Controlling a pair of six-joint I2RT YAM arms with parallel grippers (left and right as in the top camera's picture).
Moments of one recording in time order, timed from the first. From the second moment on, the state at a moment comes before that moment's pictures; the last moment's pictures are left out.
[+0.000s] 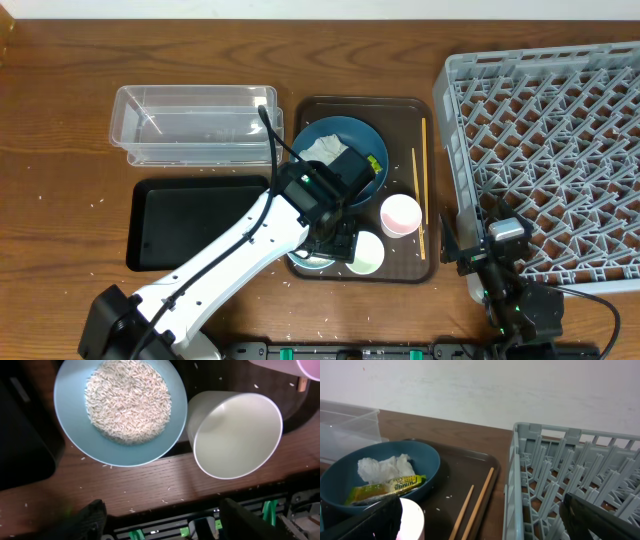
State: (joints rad) left arm -0.79 1.55 1.29 -1.27 0.12 -0.59; right arm 0.14 0.02 0.01 -0.06 -0.14 -0.04
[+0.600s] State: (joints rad) left arm -0.62 1.55 1.29 -1.10 -0.14 -0.70; right arm 0.14 0.02 0.01 -0.06 -0.14 -0.04
